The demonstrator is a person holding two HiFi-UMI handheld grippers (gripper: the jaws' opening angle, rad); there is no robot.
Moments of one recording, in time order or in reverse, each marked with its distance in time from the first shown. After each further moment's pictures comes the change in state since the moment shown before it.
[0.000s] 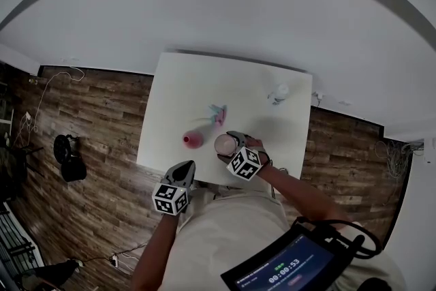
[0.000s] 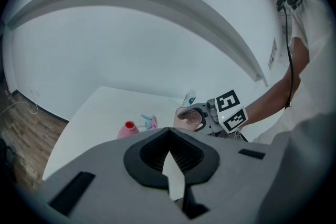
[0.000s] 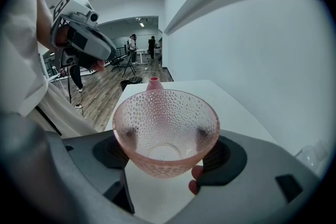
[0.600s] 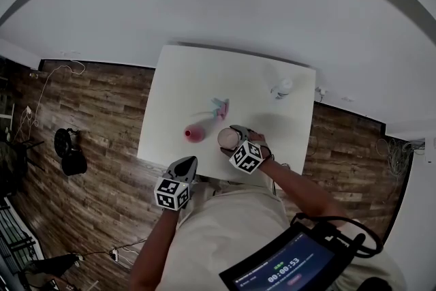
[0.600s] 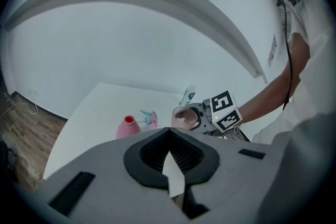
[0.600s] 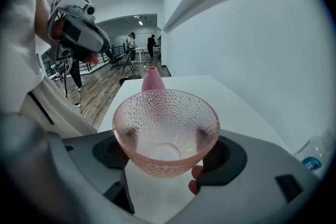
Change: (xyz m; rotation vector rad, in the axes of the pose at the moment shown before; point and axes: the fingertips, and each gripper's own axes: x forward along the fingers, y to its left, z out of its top) left arm 0.001 0.001 -0.011 0.013 0.043 -0.007; right arm 0.017 -0.001 -0.018 0.009 0.021 -0.006
